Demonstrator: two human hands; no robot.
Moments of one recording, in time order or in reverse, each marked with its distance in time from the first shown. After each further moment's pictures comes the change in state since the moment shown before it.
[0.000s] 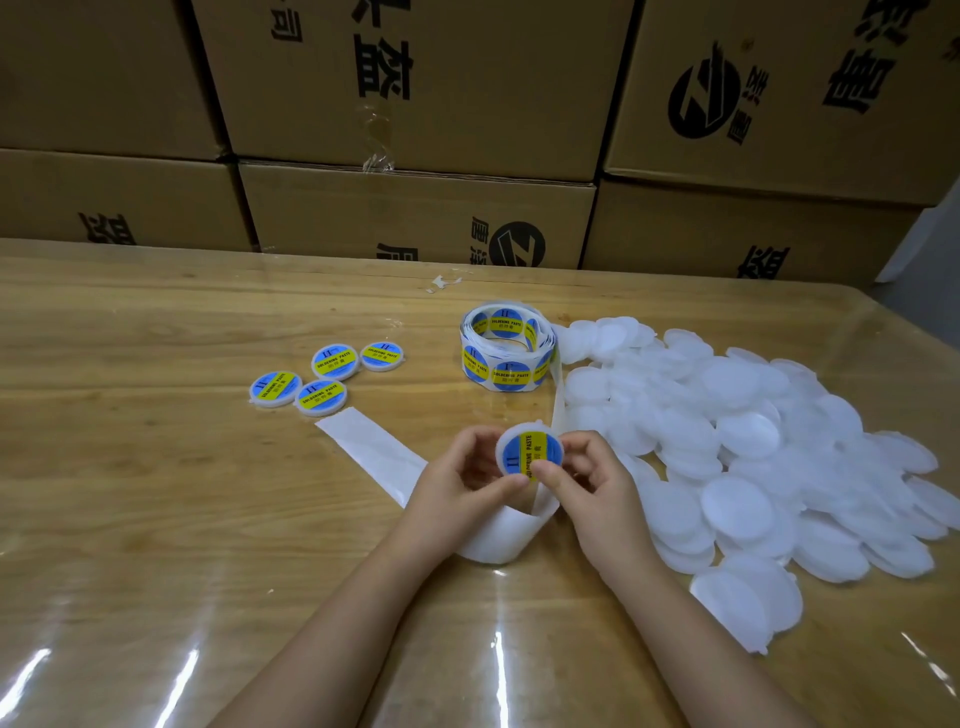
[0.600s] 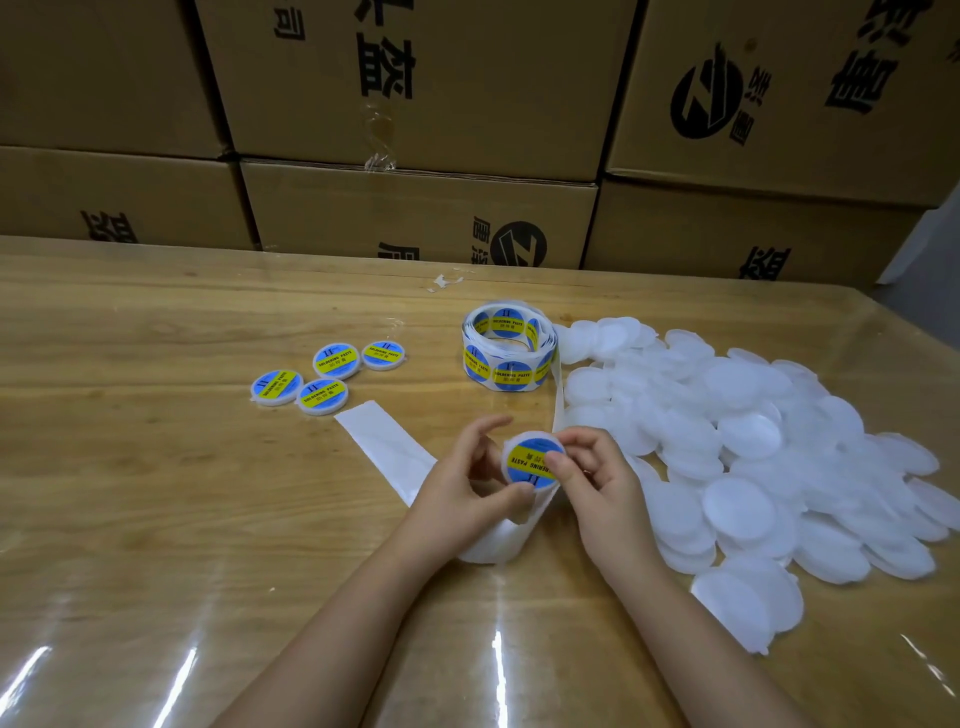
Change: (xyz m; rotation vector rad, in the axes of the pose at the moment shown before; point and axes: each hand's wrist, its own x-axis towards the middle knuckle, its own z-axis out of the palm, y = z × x) left_hand -0.001 0.001 0.001 0.103 -0.034 0.025; right_hand 0.002 0.005 -0.001 0.009 0.031 -0.052
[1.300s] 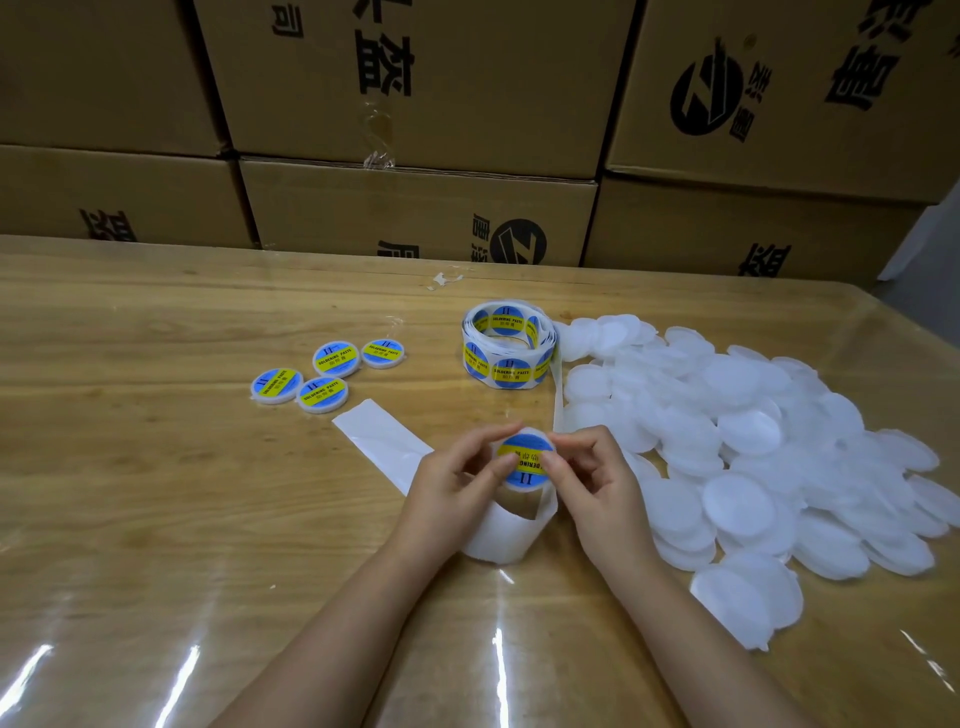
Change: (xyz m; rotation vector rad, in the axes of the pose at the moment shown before) left_hand -0.001 0.001 -0.001 0.066 0.130 0.119; right_hand -0.002 0.001 0.002 -0.037 0.005 -0.070
